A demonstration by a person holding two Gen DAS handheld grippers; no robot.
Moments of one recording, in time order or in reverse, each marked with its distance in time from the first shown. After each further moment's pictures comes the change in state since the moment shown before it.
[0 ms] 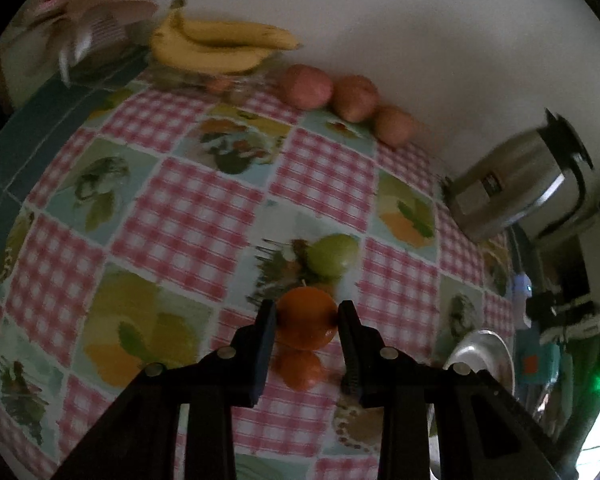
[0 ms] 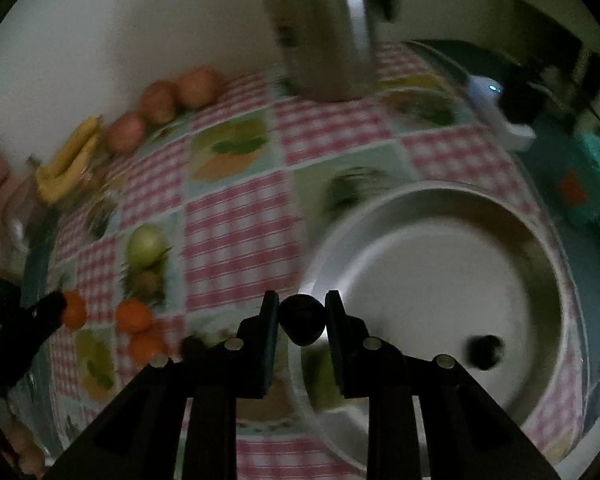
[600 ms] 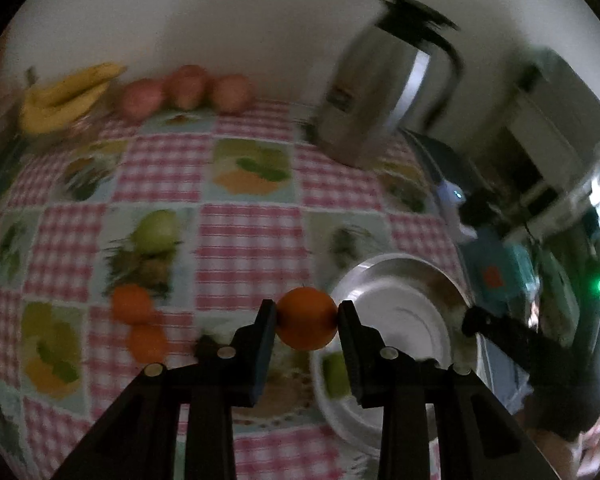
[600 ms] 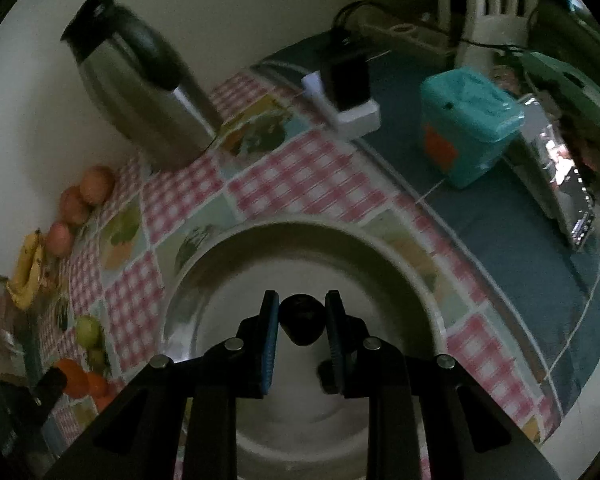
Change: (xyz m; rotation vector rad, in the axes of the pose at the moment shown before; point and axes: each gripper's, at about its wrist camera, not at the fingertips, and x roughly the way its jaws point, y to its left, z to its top) left arm 0.004 -0.146 -0.061 0.364 0.038 -0.120; right arm -0.034 -0.131 0.008 0.308 -0.081 -0.081
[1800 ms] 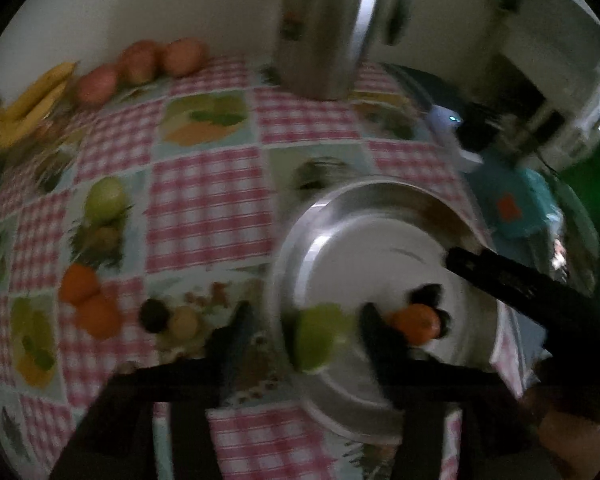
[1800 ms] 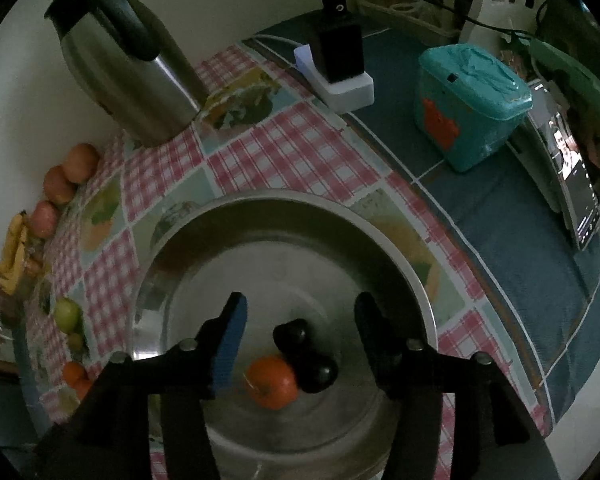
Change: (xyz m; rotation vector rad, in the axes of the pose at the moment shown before) left arm 0.045 -0.035 -0.030 0.077 0.132 0.104; right arm 0.023 -0.005 -0.003 -0.046 0.091 -0.041
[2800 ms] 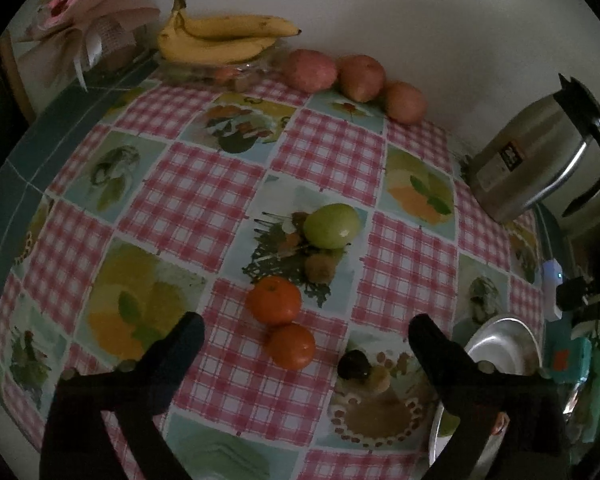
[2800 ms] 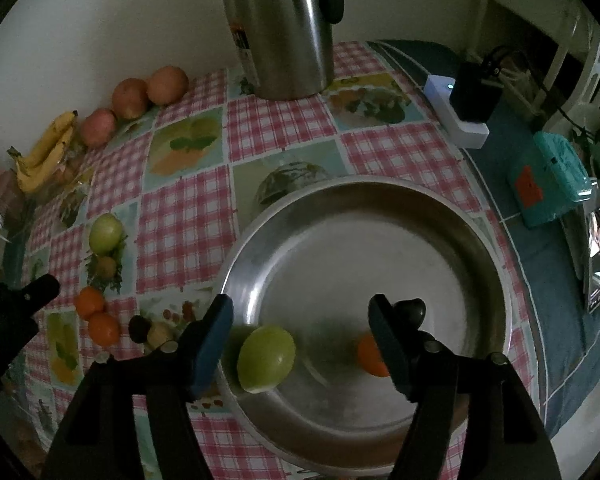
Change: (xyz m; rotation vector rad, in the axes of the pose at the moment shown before) left arm -0.040 0.165 0.006 -0.454 -0.113 0.153; right arm -0.013 0.097 -0.036 -0.324 -0.013 0.017
